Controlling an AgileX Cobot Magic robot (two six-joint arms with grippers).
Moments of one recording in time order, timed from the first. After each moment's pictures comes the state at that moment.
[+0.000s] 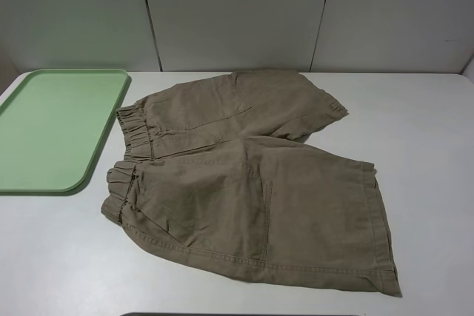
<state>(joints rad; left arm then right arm) -0.37 0.24 -0.69 -0.02 1.12 0.15 0.19 0.13 -0.58 0.11 1.00 -0.15</state>
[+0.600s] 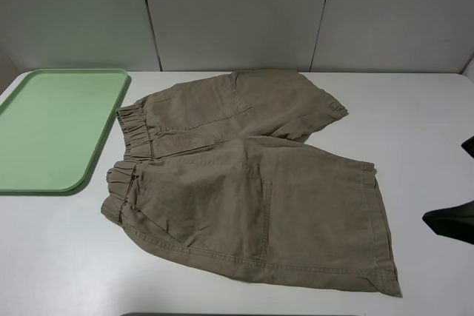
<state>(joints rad) -0.65 0.85 -0.86 0.19 1.16 0.36 0.56 0.80 -0.68 -0.03 1.05 -0.33</state>
